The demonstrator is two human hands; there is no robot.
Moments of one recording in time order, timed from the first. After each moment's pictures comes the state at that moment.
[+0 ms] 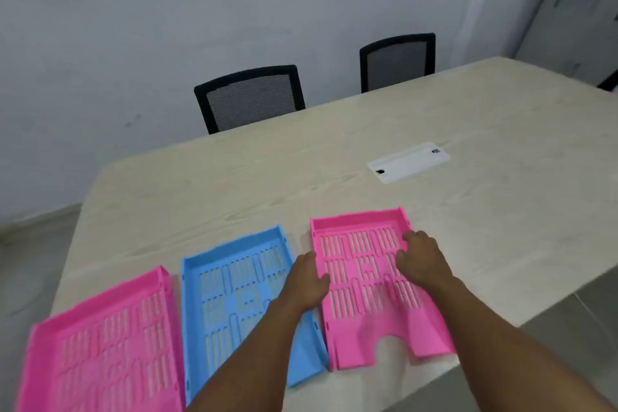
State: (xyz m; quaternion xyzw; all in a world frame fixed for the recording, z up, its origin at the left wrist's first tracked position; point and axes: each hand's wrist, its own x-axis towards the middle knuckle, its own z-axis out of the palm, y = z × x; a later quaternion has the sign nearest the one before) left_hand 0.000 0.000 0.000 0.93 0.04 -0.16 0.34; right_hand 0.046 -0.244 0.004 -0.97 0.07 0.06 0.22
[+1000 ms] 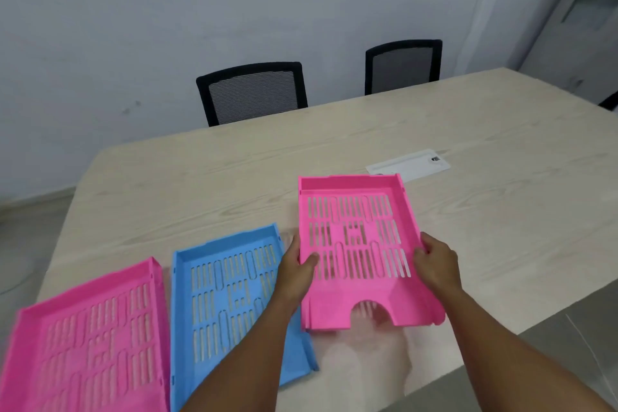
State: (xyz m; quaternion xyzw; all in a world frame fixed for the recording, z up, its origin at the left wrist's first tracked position) left_hand -0.001 -0.005 0.021 0.74 0.16 -0.07 0.64; right_hand 0.038 -0.265 0.030 -0.90 0.13 -0.01 0.41
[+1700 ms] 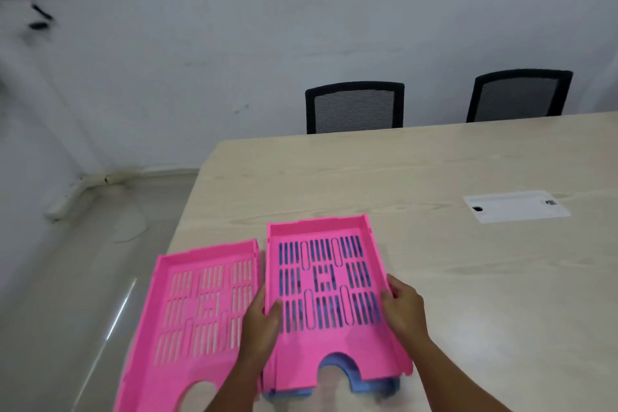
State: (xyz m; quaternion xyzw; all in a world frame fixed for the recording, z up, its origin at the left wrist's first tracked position) left_hand -0.146 0.162 0.009 0.74 0.35 0.06 0.58; right_hand -0.020 -0.058 -0.010 -0.86 0.00 0.12 0.50
